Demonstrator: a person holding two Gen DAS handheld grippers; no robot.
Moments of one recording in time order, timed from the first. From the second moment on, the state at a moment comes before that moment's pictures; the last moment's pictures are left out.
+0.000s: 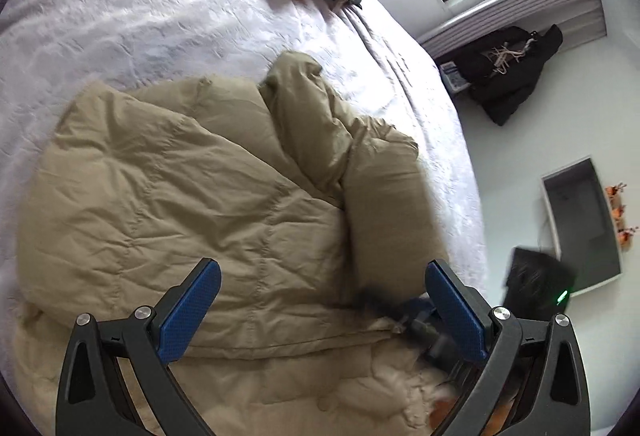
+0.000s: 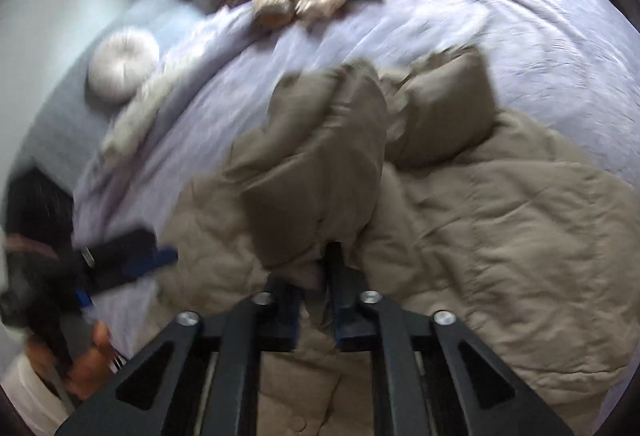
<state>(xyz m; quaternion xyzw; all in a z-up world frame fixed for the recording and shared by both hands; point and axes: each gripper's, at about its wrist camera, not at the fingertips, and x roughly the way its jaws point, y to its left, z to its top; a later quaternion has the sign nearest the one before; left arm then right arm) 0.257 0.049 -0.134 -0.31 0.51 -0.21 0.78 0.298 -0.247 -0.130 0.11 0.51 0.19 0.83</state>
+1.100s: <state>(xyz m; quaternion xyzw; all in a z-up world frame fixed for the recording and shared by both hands) 0.239 0.059 -0.169 -0.19 0.57 -0.13 0.79 0.223 -0.443 -0.211 0.45 0.51 -0.02 0.73</state>
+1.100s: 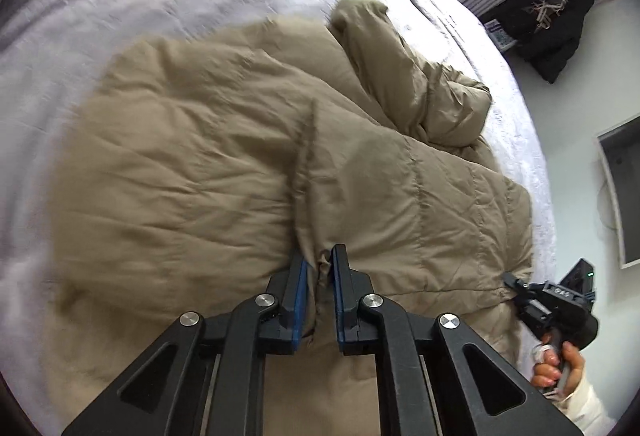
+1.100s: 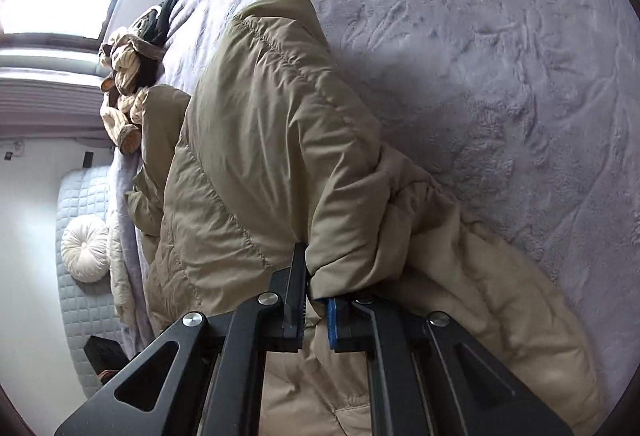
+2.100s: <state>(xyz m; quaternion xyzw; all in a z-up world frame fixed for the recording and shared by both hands) 0.281 0.017 -0.199 -0.12 0.57 -0.10 0.81 0.305 -0.518 -0.198 0.50 0.45 0.04 0.74</state>
